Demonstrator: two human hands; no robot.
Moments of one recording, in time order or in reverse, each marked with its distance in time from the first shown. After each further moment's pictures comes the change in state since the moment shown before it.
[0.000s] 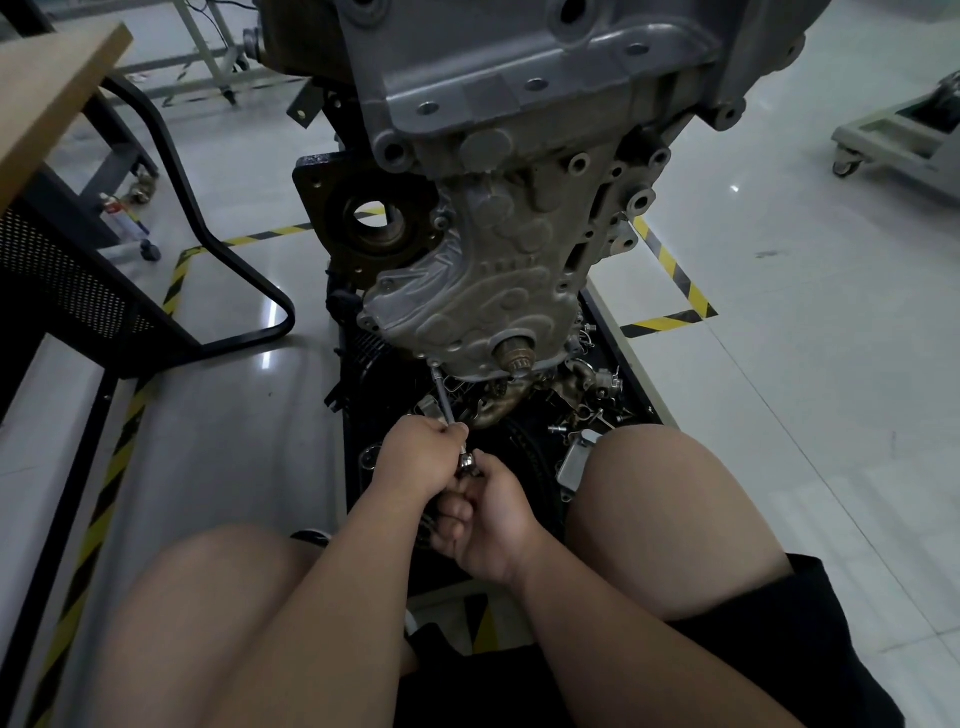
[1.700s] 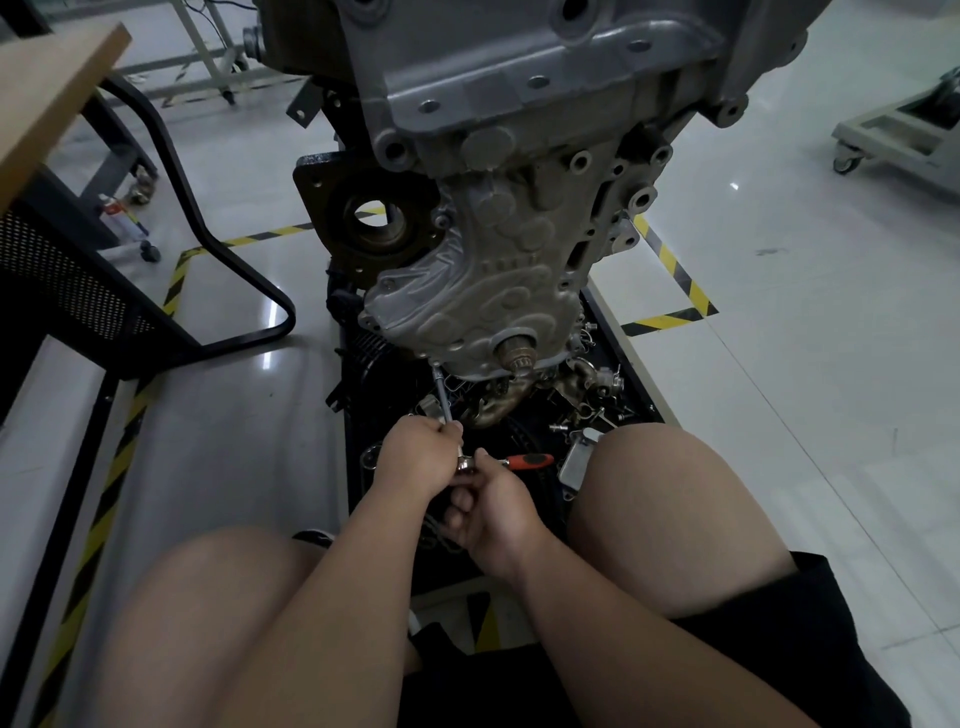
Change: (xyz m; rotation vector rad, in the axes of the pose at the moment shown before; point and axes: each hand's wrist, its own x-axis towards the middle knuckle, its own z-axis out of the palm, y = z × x) left_hand 0.001 -0.002 -0.001 0.026 0.042 -0.006; right_hand 0.004 0.000 0.003 0.031 0.154 -0.111
